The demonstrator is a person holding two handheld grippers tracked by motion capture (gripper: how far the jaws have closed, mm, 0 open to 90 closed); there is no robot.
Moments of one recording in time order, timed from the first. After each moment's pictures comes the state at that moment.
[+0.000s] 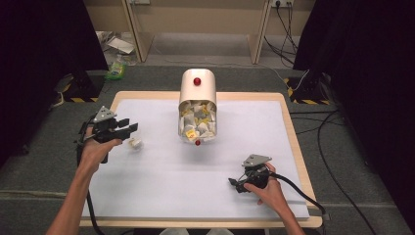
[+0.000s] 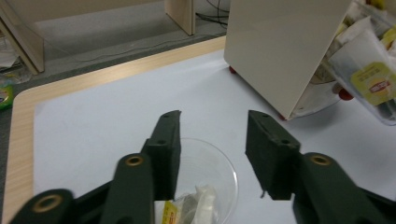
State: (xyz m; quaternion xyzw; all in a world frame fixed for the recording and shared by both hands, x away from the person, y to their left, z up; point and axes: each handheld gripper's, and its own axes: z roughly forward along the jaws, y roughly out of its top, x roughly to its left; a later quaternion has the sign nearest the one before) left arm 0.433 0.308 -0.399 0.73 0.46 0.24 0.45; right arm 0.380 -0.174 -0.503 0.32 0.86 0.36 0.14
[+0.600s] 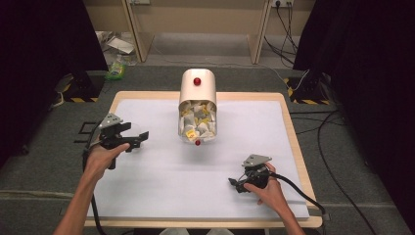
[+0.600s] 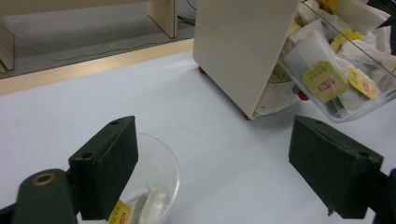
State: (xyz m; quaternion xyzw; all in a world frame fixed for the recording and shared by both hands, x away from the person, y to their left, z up) left arm 0.417 0.283 -0.406 0.73 0.45 0.22 0.47; right arm 0.380 -0.174 -0.503 0.32 0.86 0.36 0.14
